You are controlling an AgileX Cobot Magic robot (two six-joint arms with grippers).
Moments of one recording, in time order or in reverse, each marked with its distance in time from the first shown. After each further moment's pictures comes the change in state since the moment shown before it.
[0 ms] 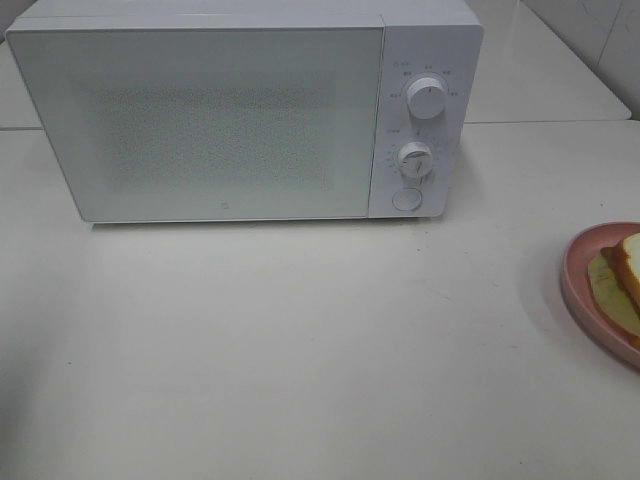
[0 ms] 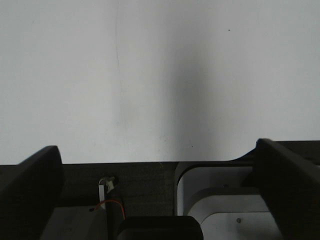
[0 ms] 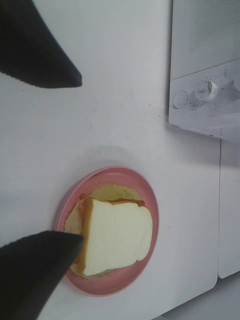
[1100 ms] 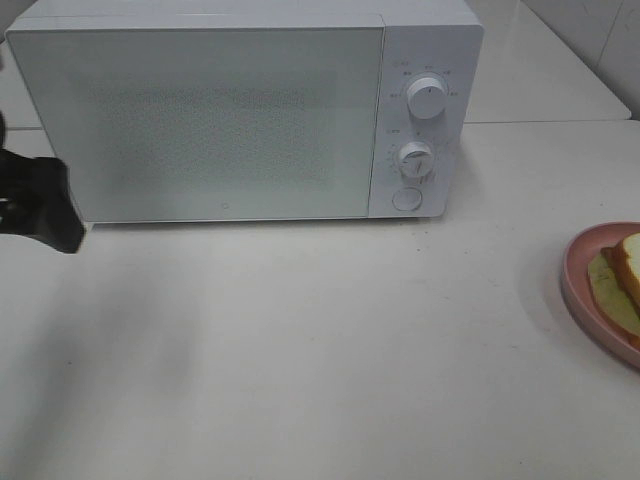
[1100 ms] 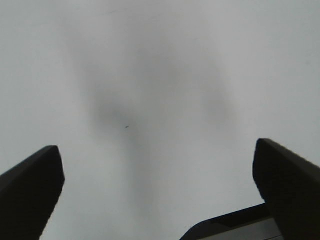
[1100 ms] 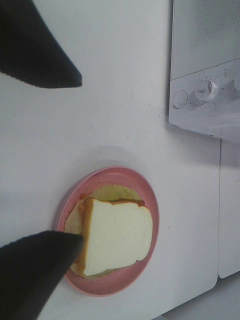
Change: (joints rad) left arm -0.310 0.498 -0.222 -0.090 -0.289 -0.057; right arm 0.000 0.000 0.000 0.000 0.000 0.000
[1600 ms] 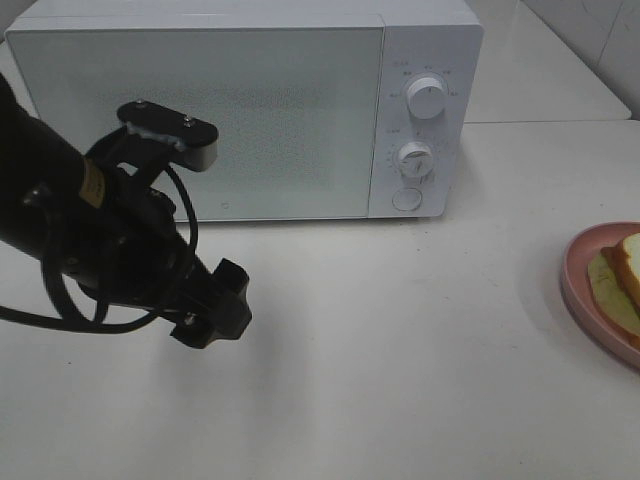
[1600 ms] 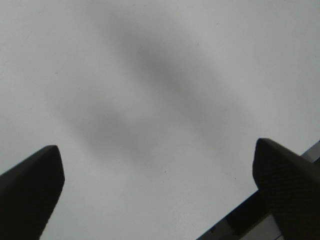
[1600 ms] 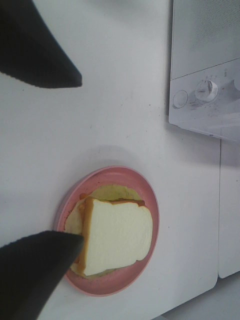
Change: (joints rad) left arm -0.423 0.162 0.043 0.078 -0.272 -0.036; right arm 0.000 0.000 0.000 0.000 0.000 0.000
